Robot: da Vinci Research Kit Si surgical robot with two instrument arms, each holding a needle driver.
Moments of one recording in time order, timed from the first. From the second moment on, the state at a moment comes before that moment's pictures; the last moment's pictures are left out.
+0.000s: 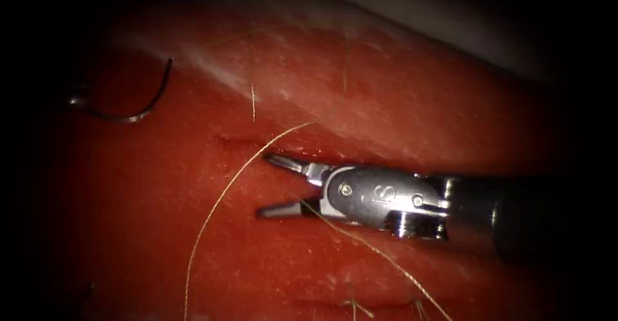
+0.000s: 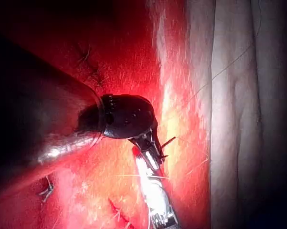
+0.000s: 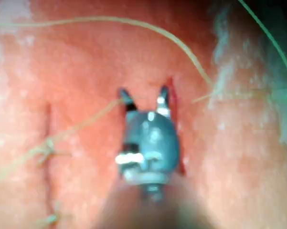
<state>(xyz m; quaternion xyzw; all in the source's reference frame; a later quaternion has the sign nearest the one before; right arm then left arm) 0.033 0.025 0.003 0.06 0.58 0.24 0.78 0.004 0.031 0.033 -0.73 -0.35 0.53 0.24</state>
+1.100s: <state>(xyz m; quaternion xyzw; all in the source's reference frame) 0.033 0.018 -0.007 0.16 0.57 0.18 0.79 0.004 0.031 0.034 -0.73 -0.36 0.53 0.24</state>
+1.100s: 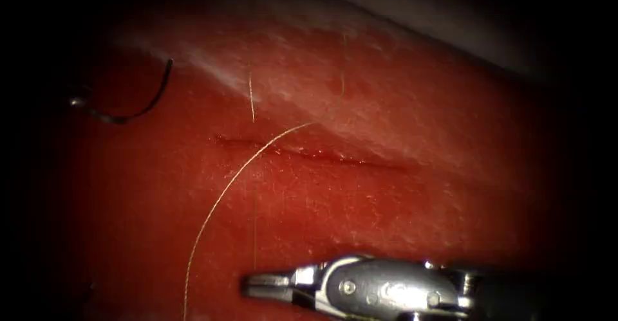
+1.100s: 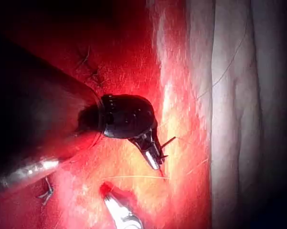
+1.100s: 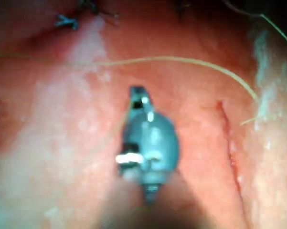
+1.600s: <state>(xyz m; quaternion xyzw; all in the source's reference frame) 0.033 0.013 -0.013 0.23 0.57 0.14 0.77 0.004 0.031 0.034 -0.73 -0.36 0.53 0.24</state>
